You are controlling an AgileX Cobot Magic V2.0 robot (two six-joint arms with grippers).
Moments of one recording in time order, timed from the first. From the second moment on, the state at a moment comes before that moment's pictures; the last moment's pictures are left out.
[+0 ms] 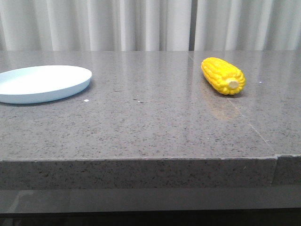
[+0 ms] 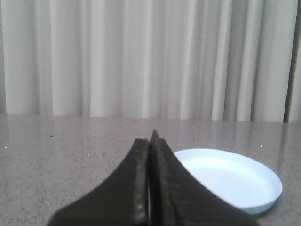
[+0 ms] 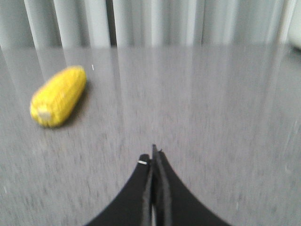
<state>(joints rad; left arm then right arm) 0.01 0.00 -0.02 0.00 -0.09 -0.06 -0.01 -0.01 -0.06 -0.01 0.17 0.09</state>
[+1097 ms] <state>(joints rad) 0.01 0.32 -0.45 0.09 0.24 -0.06 -0.01 0.39 -0.53 0.00 0.38 0.09</state>
